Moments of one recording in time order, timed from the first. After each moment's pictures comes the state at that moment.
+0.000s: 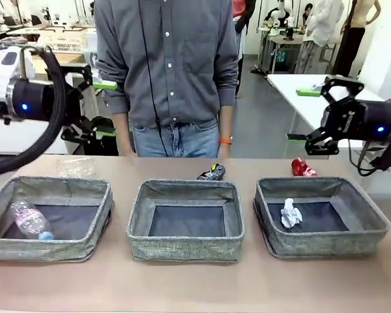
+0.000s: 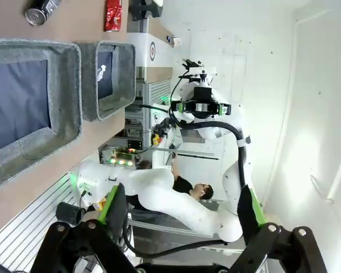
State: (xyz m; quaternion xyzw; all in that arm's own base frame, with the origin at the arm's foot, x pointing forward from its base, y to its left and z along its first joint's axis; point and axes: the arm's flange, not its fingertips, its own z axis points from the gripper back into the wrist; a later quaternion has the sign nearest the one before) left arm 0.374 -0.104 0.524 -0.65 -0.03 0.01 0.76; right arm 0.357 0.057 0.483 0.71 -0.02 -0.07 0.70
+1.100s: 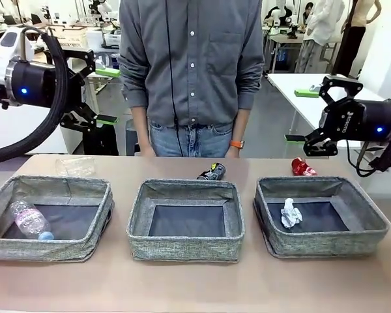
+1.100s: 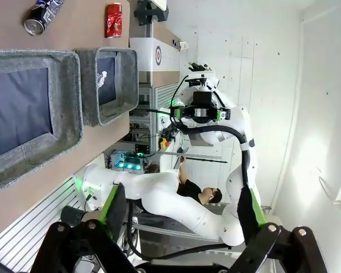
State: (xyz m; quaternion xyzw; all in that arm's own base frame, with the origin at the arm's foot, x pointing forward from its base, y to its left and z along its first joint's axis) left arm 0.375 -0.109 0.545 -0.64 -0.04 0.00 0.77; right arm 0.356 0.062 0.483 0.71 -0.01 -0.07 0.70
